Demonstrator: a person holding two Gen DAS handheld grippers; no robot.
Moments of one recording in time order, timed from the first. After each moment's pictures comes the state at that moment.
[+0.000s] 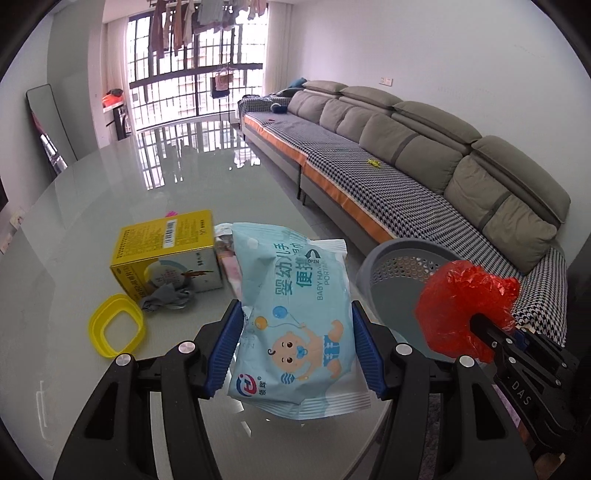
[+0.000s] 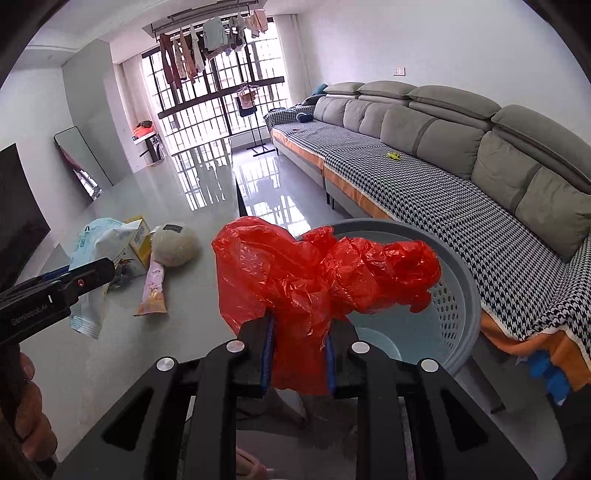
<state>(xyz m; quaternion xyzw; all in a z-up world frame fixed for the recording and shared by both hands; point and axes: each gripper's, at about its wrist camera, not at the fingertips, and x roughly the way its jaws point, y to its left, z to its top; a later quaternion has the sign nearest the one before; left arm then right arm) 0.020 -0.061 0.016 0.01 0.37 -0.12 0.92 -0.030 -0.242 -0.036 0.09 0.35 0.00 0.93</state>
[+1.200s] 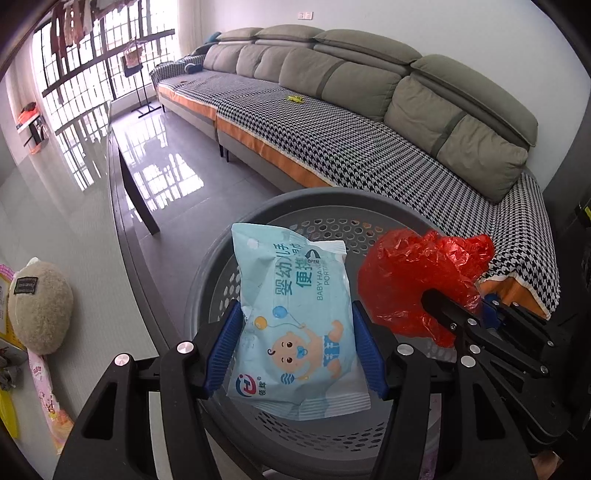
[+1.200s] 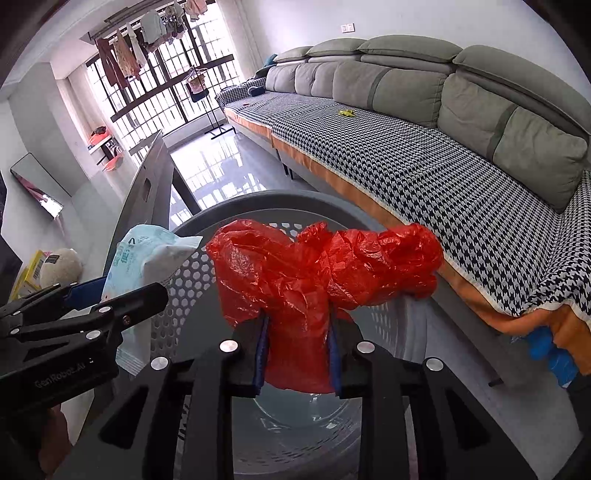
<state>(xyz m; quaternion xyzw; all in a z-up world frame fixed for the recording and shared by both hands) 0.102 -0.234 -0.070 0.09 0.46 -0.23 0.85 0.041 -0.372 -0.109 0.15 0.41 -0.05 0.90</state>
